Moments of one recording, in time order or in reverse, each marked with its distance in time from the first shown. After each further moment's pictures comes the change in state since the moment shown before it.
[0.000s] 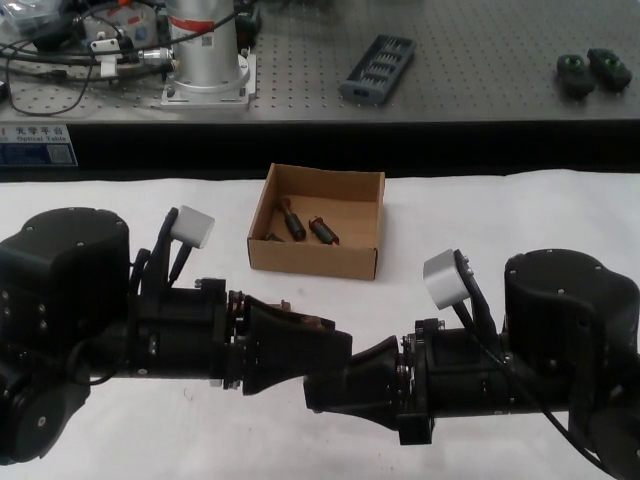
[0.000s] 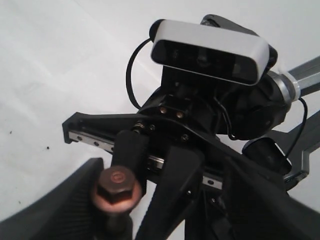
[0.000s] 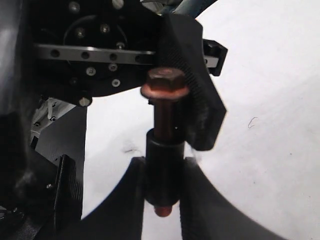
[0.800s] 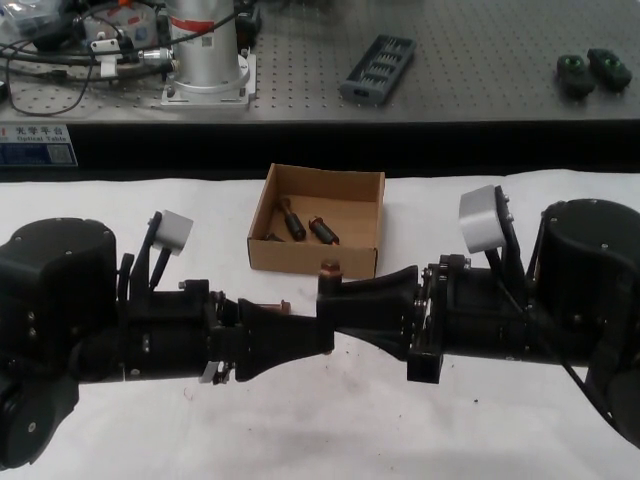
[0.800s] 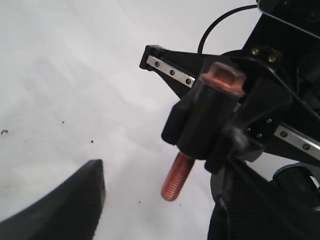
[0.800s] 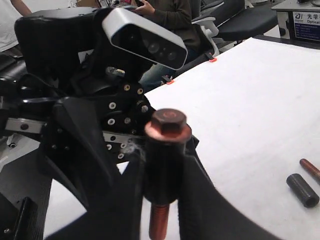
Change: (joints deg) left arm 2.9 0.7 0.8 -1.2 -6.9 -4.2; right arm -2.6 -3.8 -1.9 -2.9 3.2 -1.7
